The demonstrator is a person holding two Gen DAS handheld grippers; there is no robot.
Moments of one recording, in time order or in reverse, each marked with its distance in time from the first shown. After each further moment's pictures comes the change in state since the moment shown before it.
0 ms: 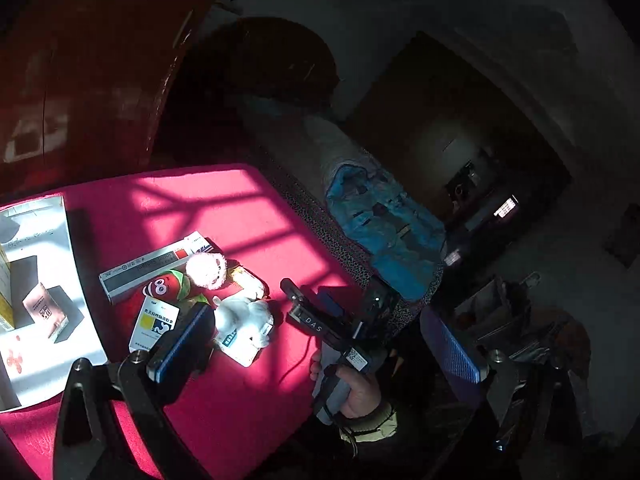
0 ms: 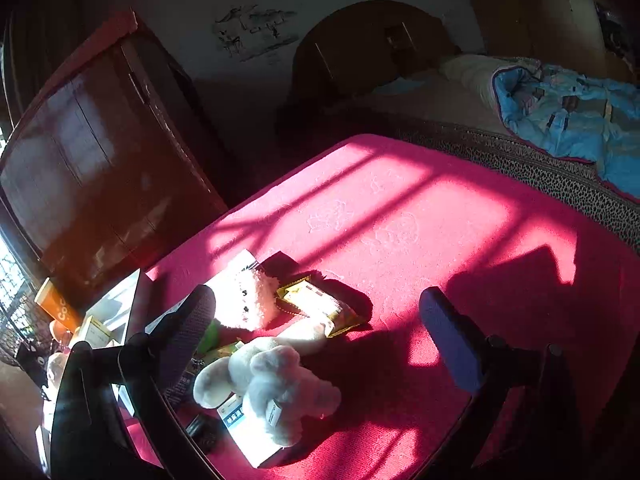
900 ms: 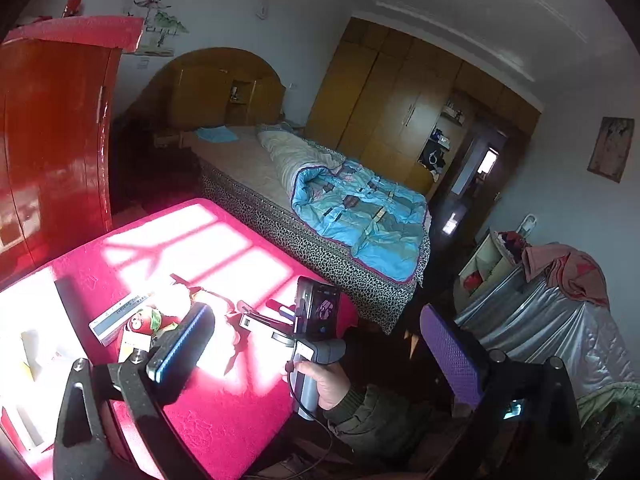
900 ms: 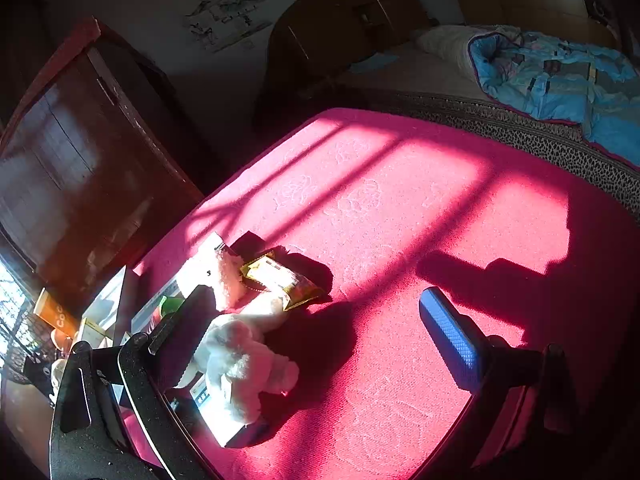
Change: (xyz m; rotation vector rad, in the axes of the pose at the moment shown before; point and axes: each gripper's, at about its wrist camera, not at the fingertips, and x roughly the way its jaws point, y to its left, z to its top) left arm -0.014 -0.086 -0.019 0.254 -0.017 0.018; right arm 0.004 -0.033 -0.012 0.081 0.075 -0.022
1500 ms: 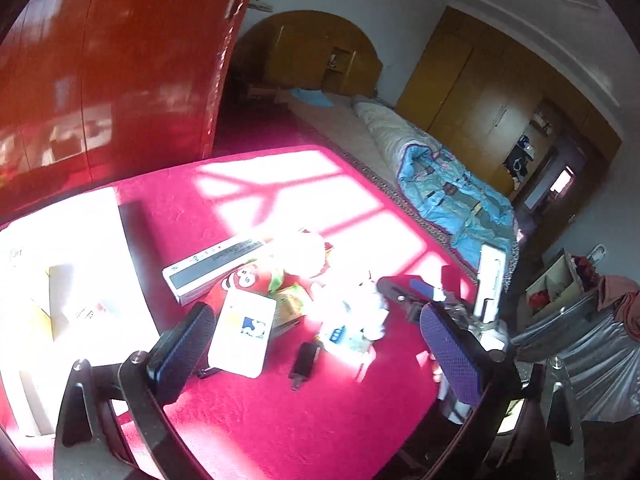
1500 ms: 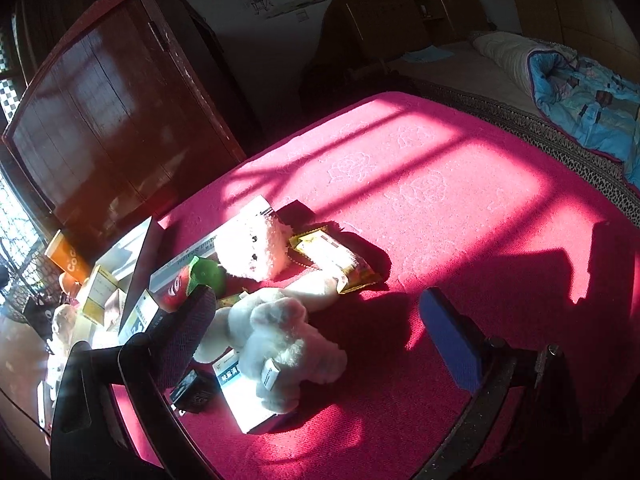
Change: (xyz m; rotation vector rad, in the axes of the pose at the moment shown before) left arm 0.086 0.184 -0.072 -0.174 0.090 0.274; right arm 0.016 0.039 -0.006 -0.190 0.095 0.093
